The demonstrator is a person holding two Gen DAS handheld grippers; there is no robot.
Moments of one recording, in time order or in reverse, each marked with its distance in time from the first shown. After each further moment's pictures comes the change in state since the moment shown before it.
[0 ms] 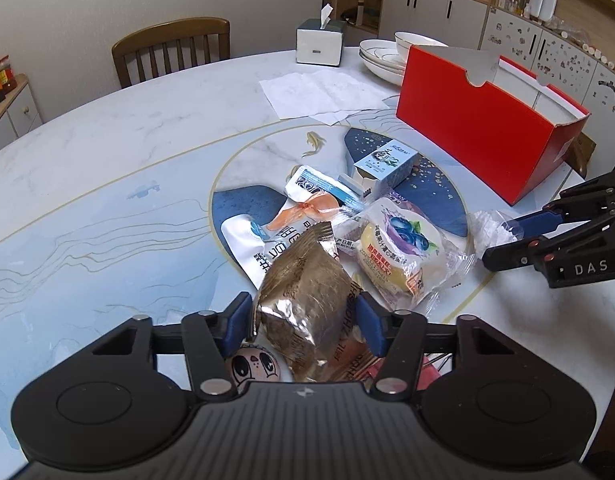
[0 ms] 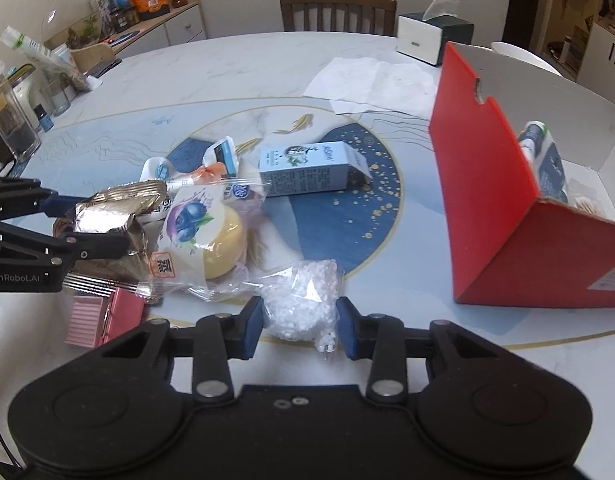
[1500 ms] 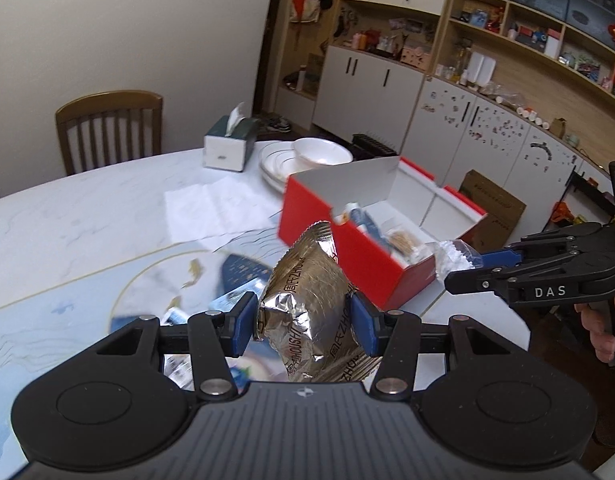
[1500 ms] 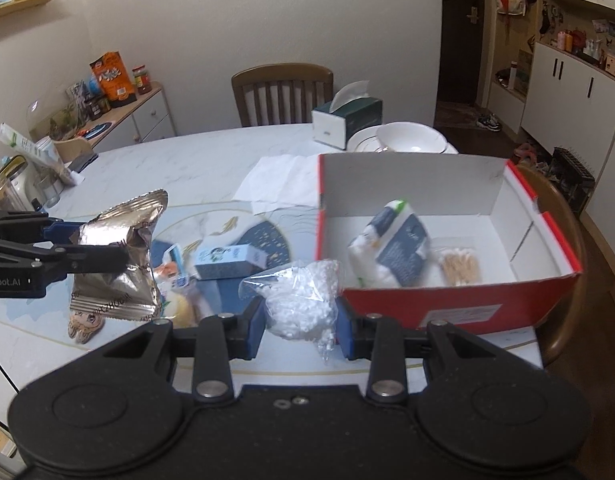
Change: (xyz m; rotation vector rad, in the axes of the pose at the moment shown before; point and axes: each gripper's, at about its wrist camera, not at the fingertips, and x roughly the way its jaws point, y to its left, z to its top) left arm -0.070 -0.084 0.085 -0.002 -0.190 -0.204; right arm -0.128 -0.081 0.014 0.094 -0.197 -0.057
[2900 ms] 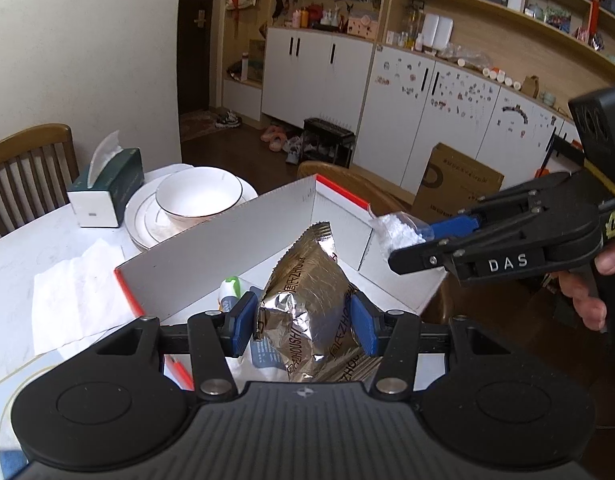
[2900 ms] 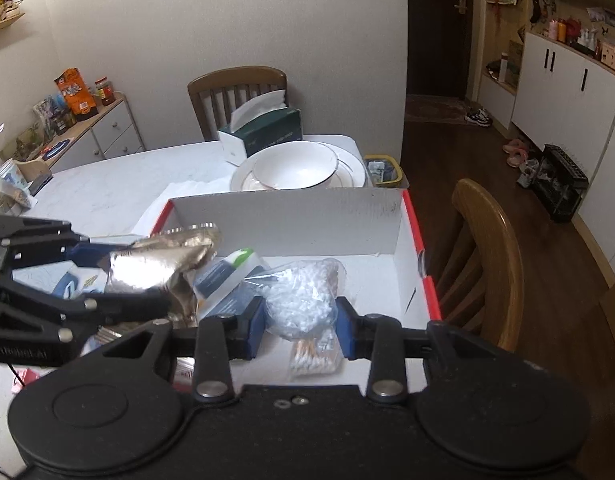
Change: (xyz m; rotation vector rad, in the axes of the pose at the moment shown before) left arm 0.170 -0.131 0.098 0.148 0.065 -0.062; right arm 0.040 -0.178 0.065 0.004 0.031 0.010
